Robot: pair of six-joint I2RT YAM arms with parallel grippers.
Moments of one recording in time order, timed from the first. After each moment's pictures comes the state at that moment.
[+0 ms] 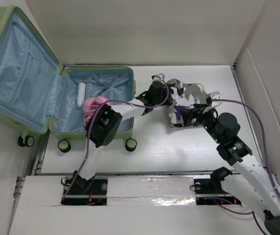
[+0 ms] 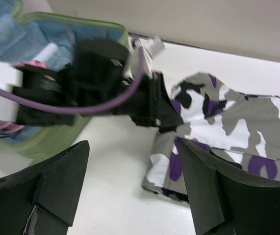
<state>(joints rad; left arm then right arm) -0.75 2.21 1.56 0.16 -0.05 -0.78 0.49 0.64 0.64 -0.02 0.01 0.13</state>
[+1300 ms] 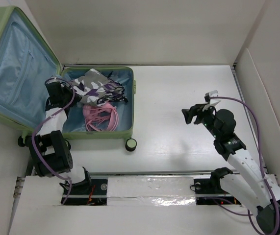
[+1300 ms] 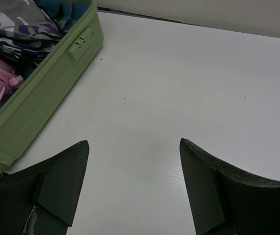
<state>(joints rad) 0.26 1.50 0.99 -0.08 0.19 -0.59 0.33 0.79 0.56 0.12 -0.10 0.10</state>
